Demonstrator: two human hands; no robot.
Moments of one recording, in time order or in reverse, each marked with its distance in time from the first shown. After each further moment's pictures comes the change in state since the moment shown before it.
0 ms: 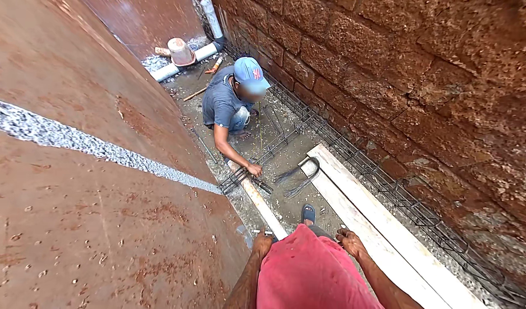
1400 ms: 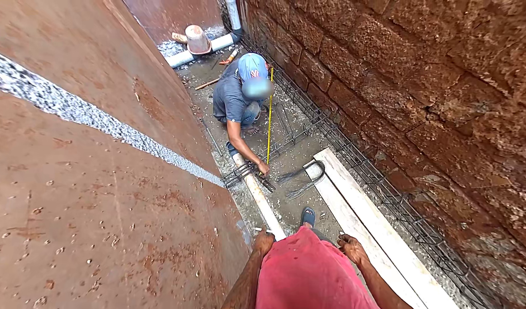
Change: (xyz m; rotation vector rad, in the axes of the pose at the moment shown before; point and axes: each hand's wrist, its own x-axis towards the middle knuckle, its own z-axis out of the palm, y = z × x) left_hand 0.003 -0.001 -0.002 -0.047 -0.002 -0.009; right_hand 0.003 -0.013 0.000 -0.021 0.005 0.006
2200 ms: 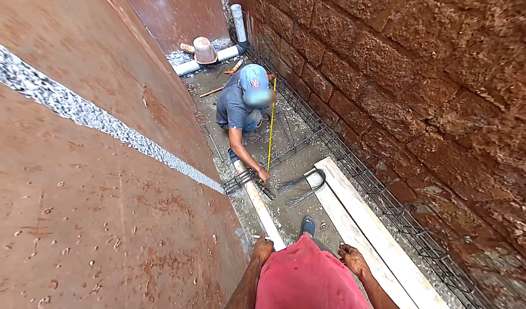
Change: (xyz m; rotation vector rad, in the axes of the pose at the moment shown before) left_hand -0.001 0.000 -0.001 -0.056 0.025 0.004; right_hand 0.003 0.004 0.000 -0.006 0.002 -0.004
